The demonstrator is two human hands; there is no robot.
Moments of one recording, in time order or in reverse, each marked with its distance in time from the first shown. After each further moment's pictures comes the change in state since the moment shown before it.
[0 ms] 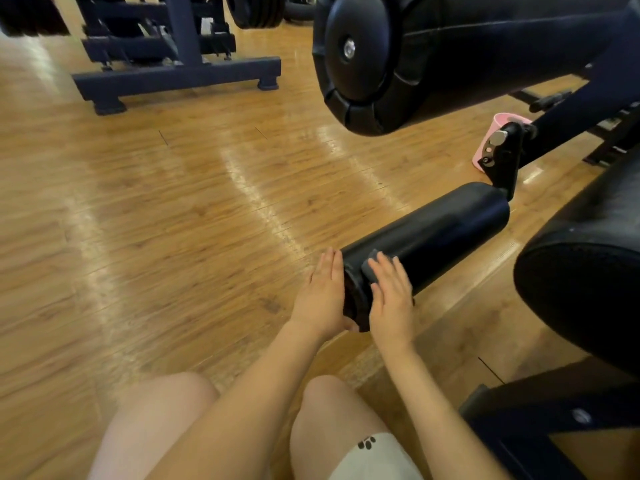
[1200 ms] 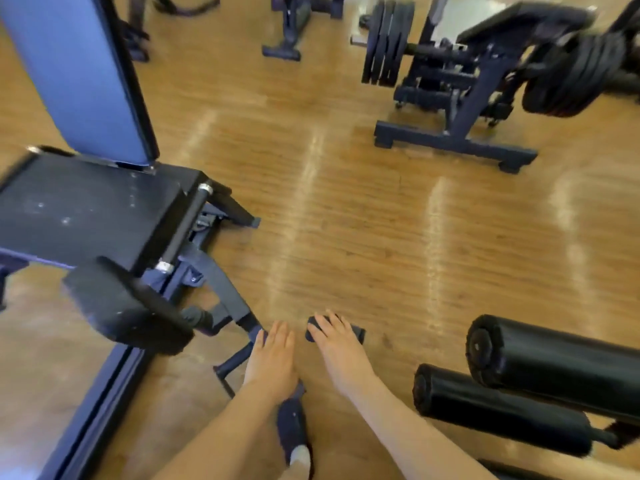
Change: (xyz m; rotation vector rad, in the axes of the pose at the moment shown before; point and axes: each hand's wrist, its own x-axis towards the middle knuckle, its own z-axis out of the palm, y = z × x) left_hand -0.340 0.049 -0.374 0.112 -0.136 -0.964; right_hand 0.074 -0.495 -0.169 -0.237 -1.289 -0.909
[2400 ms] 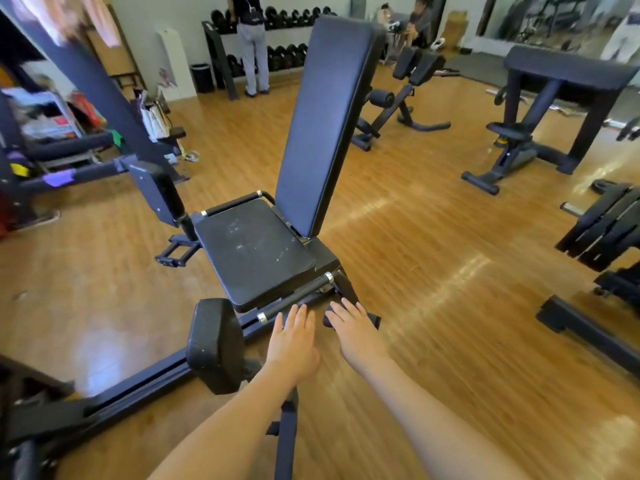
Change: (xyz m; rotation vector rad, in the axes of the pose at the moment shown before) left_hand 0.050 -0.064 -0.201 -0.326 0.316 -0.679; right_hand 0.213 -0.031 -0.193 -0.244 0.058 -0.732
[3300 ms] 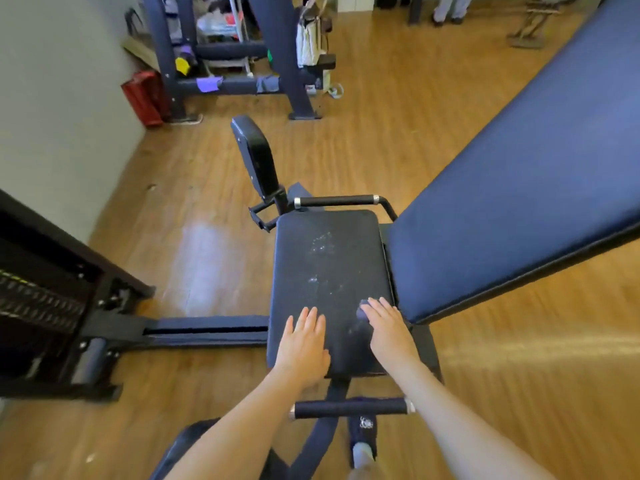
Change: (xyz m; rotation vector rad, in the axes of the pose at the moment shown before) left_hand 0.280 -0.183 0.021 -0.212 -0.166 -0.483; right_hand 0.409 0.061 0.071 0.201 -0.235 -0.218
